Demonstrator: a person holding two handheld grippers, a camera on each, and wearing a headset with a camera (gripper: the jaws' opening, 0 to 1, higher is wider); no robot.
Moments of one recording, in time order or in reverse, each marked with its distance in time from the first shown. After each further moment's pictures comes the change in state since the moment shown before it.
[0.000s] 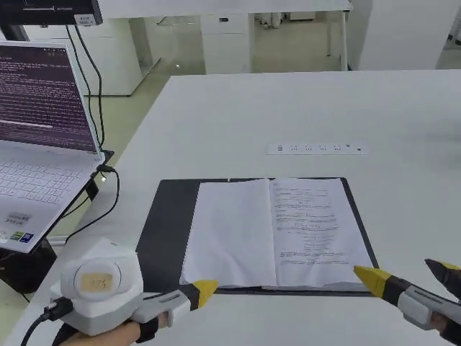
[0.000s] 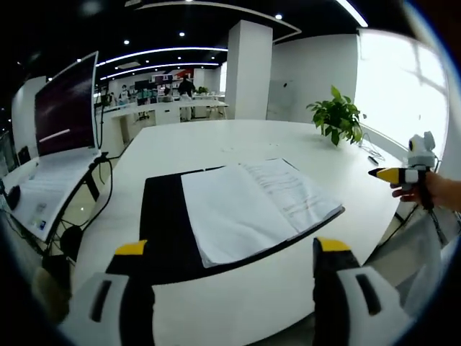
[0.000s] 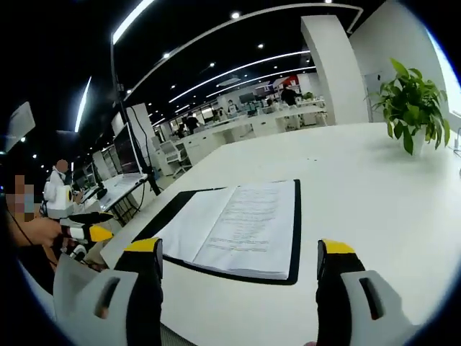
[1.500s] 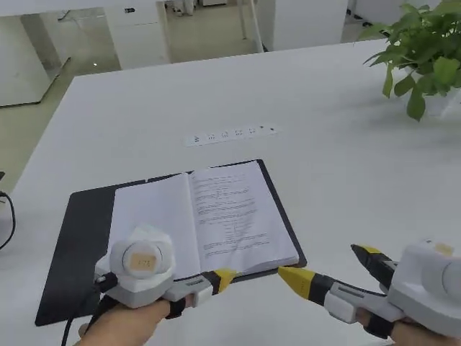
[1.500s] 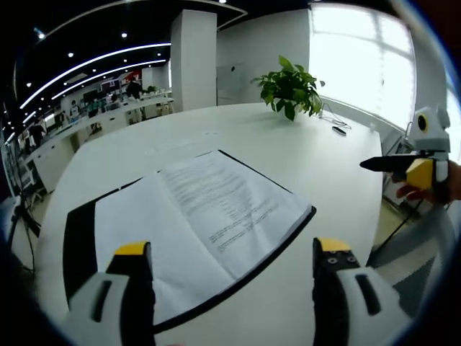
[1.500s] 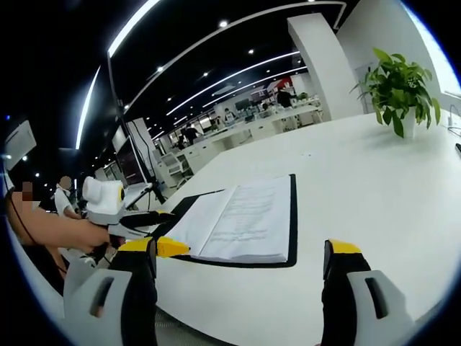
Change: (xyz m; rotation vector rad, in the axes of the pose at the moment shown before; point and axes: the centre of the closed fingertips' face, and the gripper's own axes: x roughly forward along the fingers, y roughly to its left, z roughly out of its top) left arm 0.122 -0.143 0.005 0.203 0.074 -0.246; right arm -0.028 -0.008 -0.019 0.091 -0.048 0.019
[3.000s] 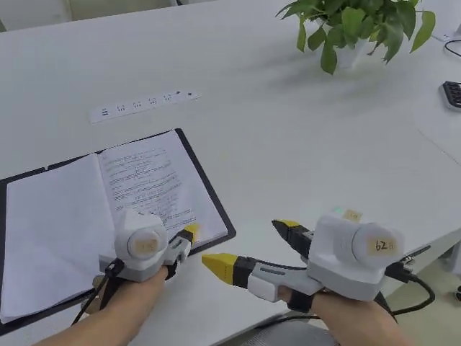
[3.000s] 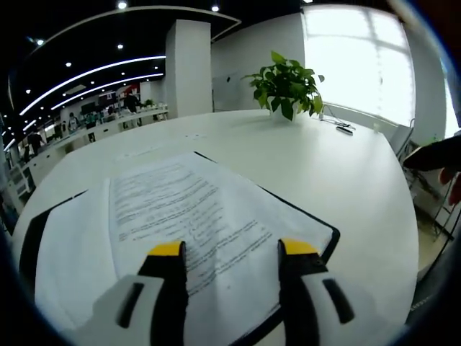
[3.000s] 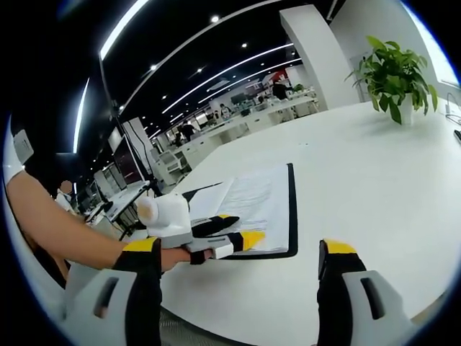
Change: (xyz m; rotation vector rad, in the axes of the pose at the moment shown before) left arm 0.118 -0.043 -0.007 0.026 -0.100 0.002; right arm 0.005 -0.008 -0.013 0.048 0.037 -0.007
